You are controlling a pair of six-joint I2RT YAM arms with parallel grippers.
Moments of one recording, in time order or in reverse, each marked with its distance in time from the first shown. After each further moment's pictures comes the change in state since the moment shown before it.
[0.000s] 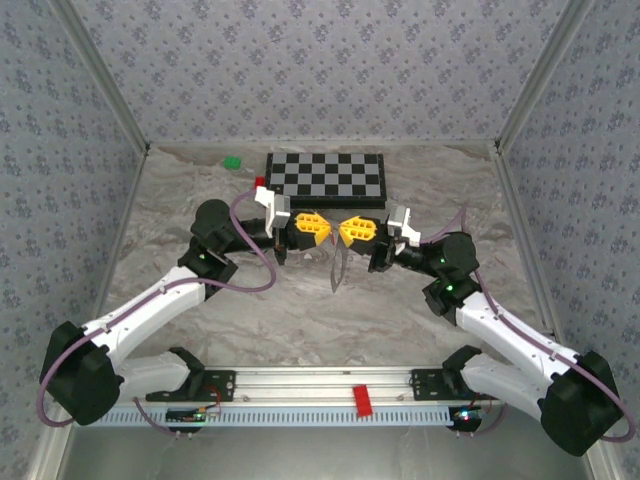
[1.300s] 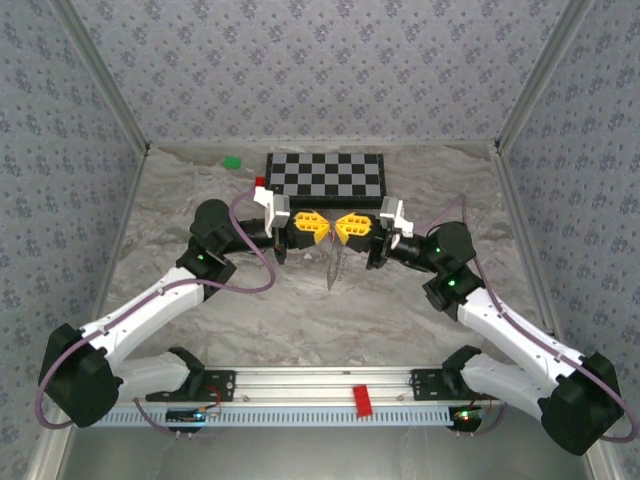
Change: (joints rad) left arm 0.001 -0.014 0.000 -0.030 -0.030 0.029; right arm 0.009 -0.002 0.089 -0.211 0.003 -0.016
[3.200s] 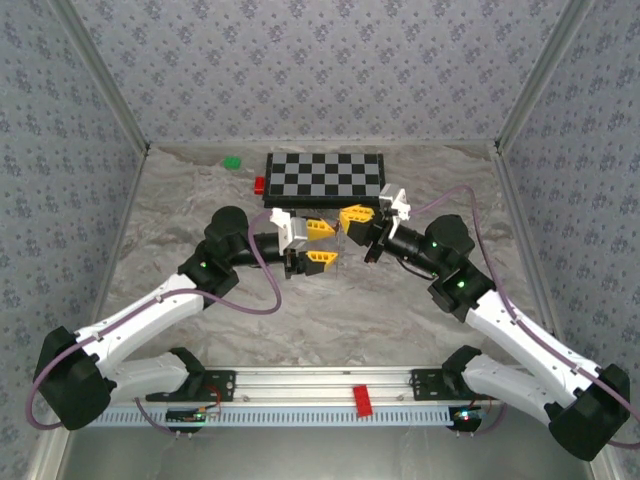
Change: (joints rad) left arm -0.091 -0.034 -0.010 -0.245 -0.111 0.271; right arm 0.046 -0.052 0.086 -0.309 0.274 0.080
